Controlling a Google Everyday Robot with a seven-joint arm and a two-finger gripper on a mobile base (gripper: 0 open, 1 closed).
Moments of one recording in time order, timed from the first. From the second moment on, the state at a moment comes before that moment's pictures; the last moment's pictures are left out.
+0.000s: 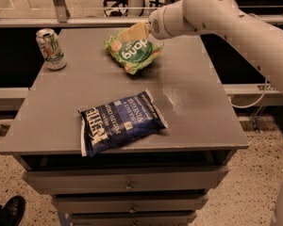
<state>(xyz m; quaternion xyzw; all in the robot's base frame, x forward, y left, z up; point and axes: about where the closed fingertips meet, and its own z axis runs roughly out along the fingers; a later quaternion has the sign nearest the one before) 0.759 -0.023 0.933 -0.28 0.81 0.20 0.48</state>
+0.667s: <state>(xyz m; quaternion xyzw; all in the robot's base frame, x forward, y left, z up) 0.768 -0.027 0.898 -0.30 0.80 0.20 0.47</state>
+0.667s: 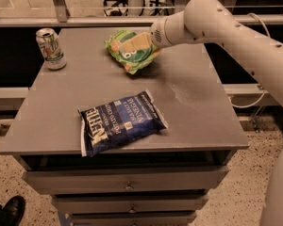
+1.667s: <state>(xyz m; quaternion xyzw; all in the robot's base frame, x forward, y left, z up) 0.795 -0.023 0.884 -0.33 0.81 0.16 0.46</state>
